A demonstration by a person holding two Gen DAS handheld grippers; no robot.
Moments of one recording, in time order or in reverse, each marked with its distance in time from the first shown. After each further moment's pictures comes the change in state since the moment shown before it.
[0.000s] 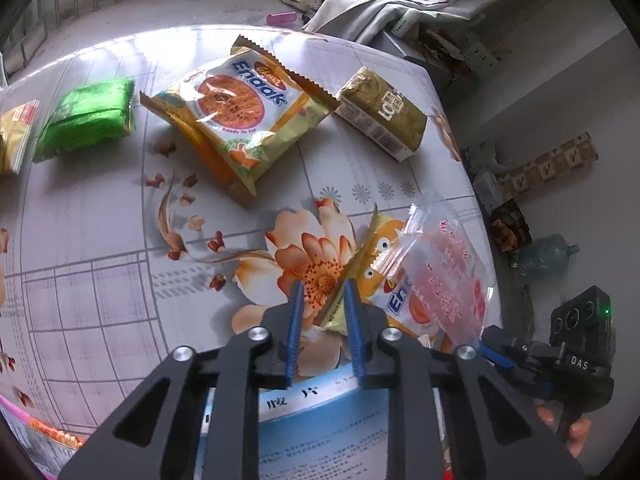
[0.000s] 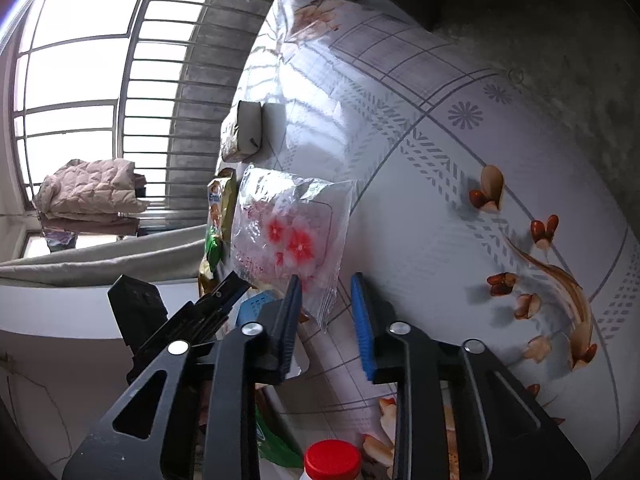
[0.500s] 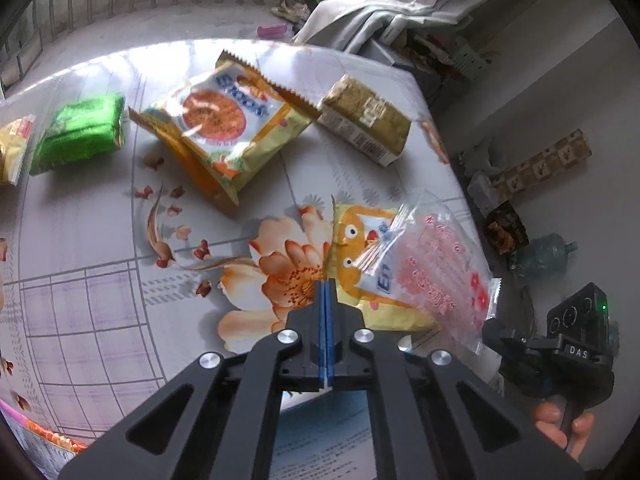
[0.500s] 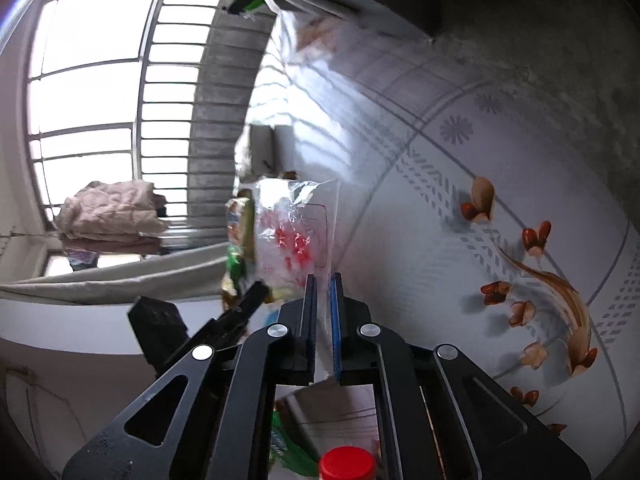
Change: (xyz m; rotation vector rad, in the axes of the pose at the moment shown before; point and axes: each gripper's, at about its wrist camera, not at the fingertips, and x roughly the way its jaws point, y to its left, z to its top) left arm -0.004 -0.012 -0.003 0.029 -0.055 -0.015; right arm -0.019 -0.012 -0.003 0.037 -0.055 0.107
